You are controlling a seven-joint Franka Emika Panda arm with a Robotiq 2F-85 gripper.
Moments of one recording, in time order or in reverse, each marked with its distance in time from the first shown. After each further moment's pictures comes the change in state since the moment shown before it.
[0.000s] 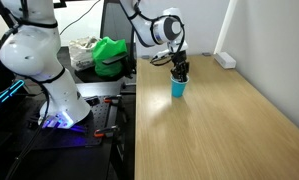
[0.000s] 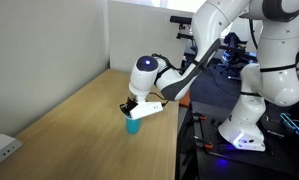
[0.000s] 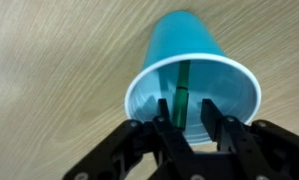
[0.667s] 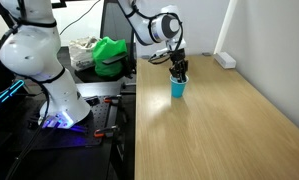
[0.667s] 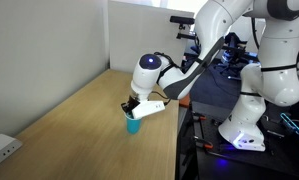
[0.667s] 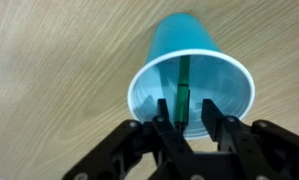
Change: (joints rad) arm 0.000 -0.035 0.005 -0.029 -0.001 0.000 0.001
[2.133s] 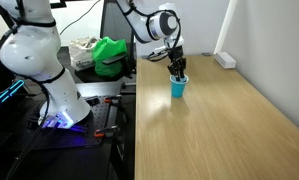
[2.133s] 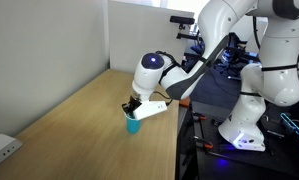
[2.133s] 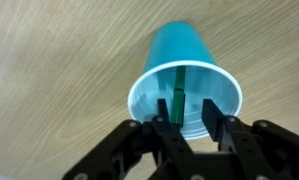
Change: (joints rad) arm 0.000 -0.027 0.028 -0.014 0.000 -0.021 0.004
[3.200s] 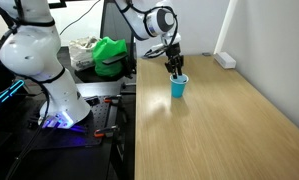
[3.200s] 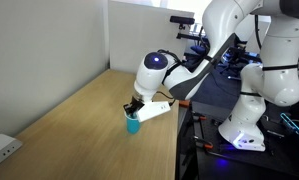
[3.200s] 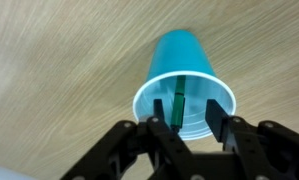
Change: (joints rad) arm 0.000 -0.034 0.036 -0.019 0.000 -0.041 0.003
